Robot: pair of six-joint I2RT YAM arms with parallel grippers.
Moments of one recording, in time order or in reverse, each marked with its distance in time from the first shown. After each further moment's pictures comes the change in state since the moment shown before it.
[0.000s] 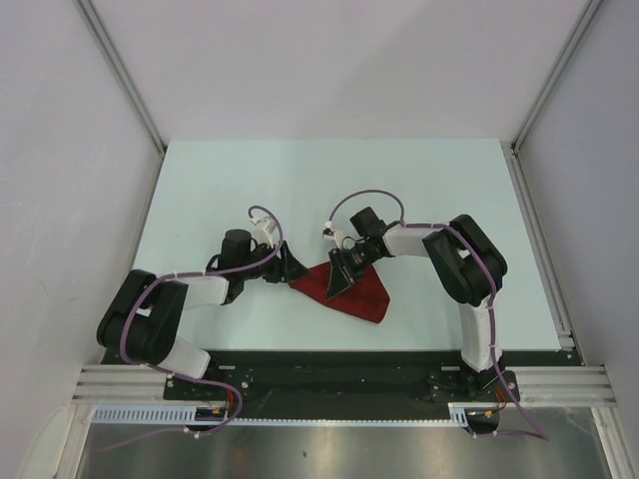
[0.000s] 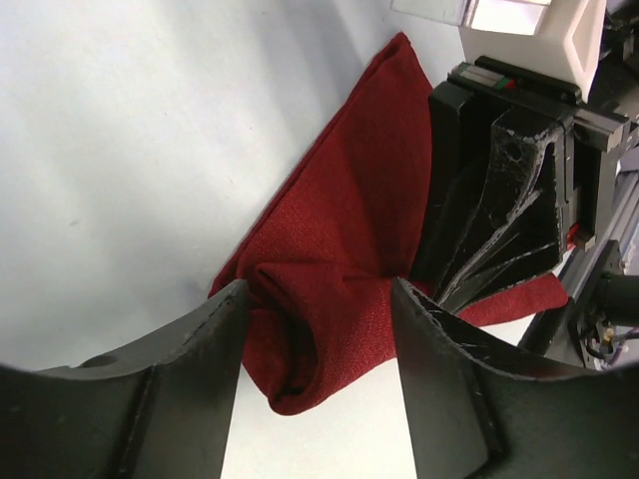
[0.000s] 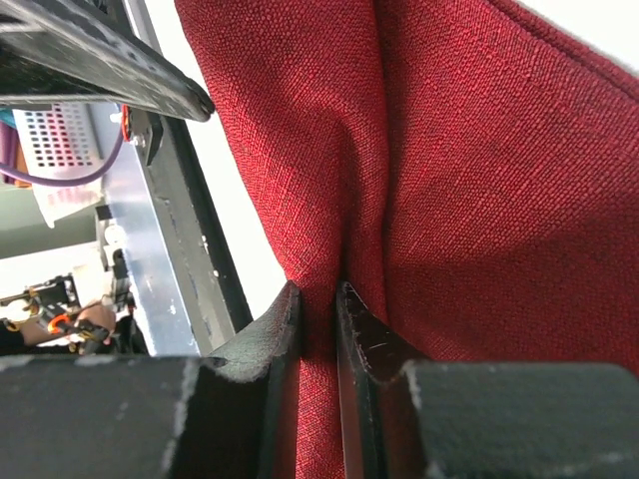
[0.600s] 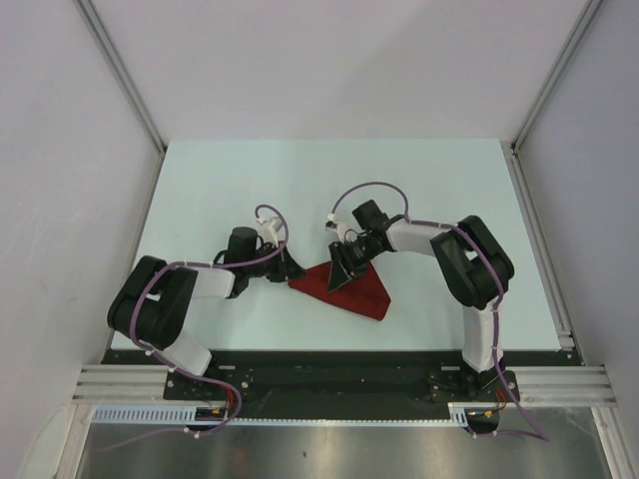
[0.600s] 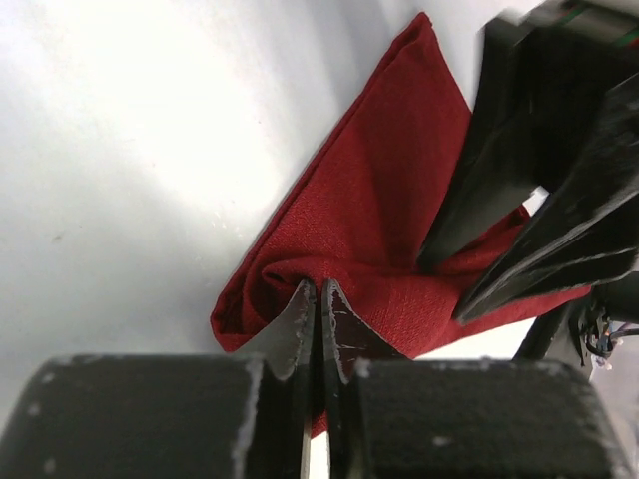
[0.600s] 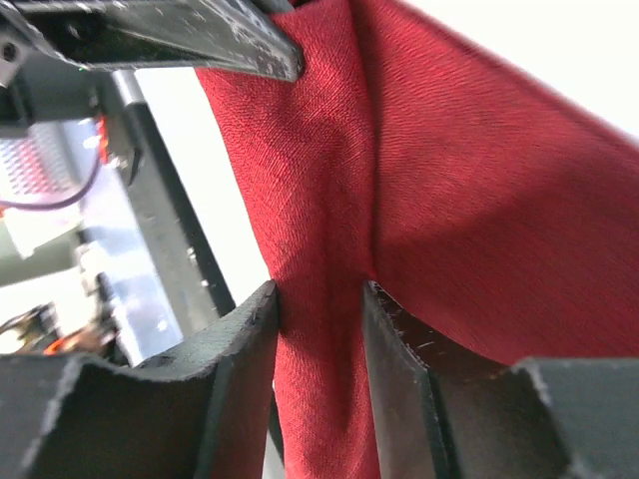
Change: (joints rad) left arm -0.015 0.106 0.051 -0.011 0.021 -0.006; right arm -0.014 -0.033 0.035 -0.063 0.079 0.010
